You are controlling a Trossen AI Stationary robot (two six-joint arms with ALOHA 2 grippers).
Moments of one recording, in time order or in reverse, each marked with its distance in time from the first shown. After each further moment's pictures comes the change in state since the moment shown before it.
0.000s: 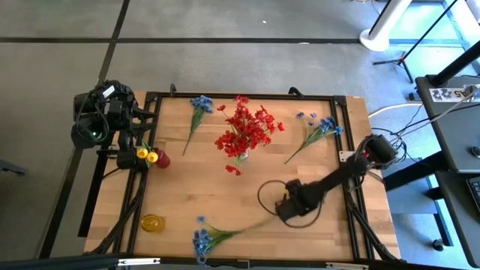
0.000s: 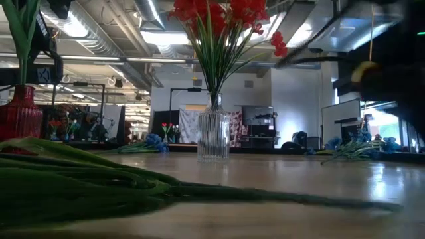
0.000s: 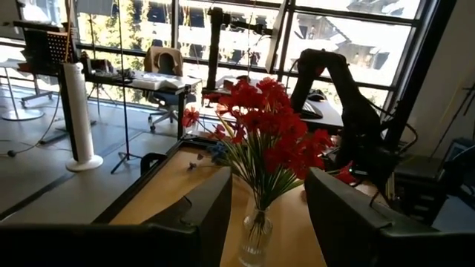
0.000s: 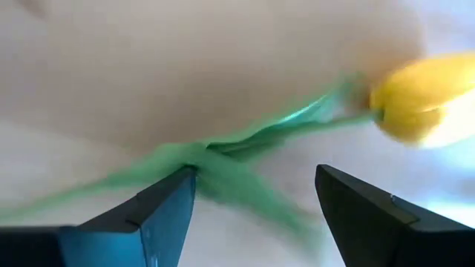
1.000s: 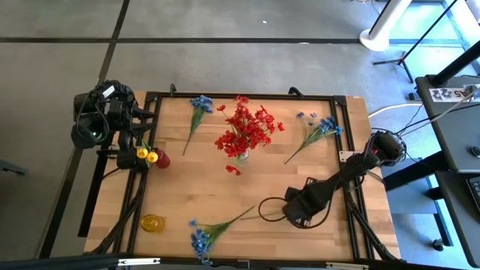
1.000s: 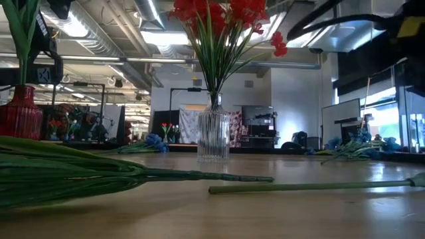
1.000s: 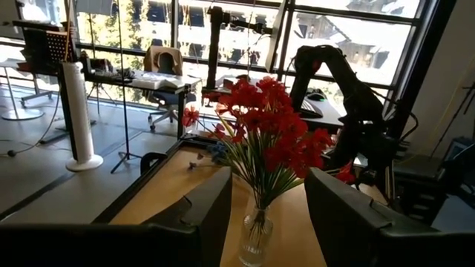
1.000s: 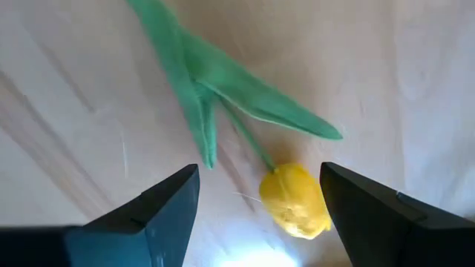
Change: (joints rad) left arm 0.000 0.000 0.000 -0.007 0.002 -0.005; right arm 0.026 -0.081 0.021 -0.161 -0.039 -0.877
